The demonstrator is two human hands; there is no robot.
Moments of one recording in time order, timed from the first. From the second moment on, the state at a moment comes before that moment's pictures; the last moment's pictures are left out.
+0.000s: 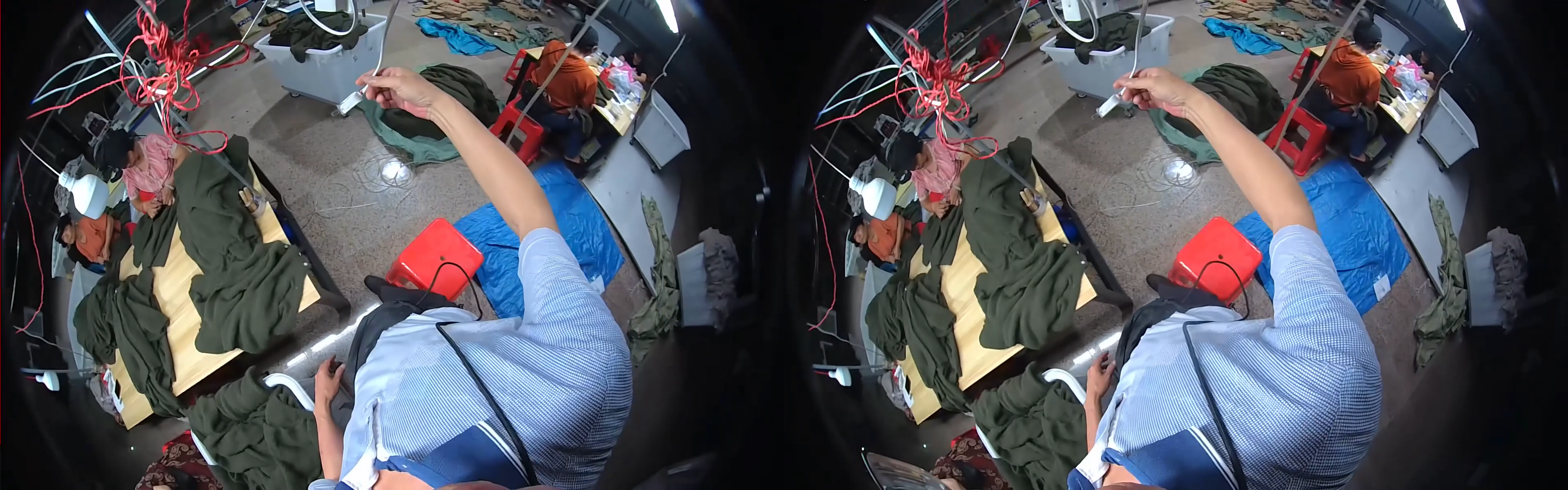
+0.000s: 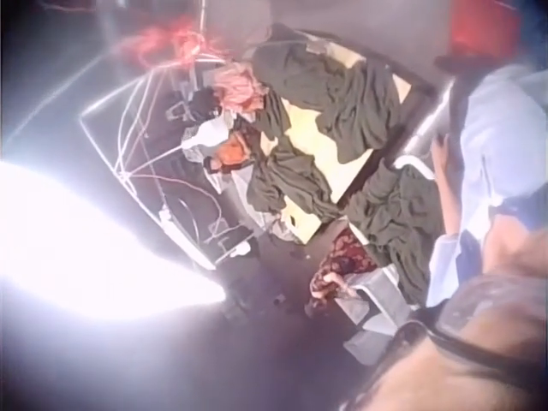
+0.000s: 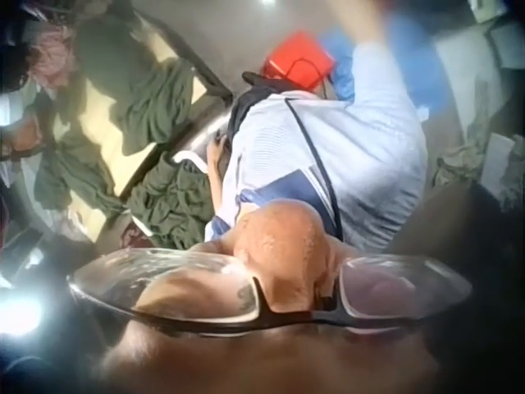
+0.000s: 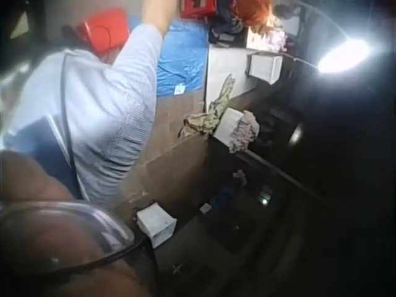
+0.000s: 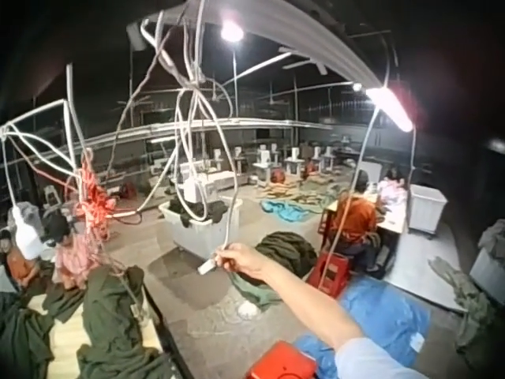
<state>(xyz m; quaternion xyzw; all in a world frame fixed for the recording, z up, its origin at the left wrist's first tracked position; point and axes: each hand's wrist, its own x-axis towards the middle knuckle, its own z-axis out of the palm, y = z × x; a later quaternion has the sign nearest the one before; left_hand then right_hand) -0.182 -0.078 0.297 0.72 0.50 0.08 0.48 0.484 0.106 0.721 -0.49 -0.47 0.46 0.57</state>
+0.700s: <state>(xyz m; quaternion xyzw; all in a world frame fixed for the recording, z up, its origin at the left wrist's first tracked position) 0.278 0.293 0.513 0.73 0.44 0.33 0.42 0.576 0.489 0.719 0.00 -0.77 0.33 0.55</state>
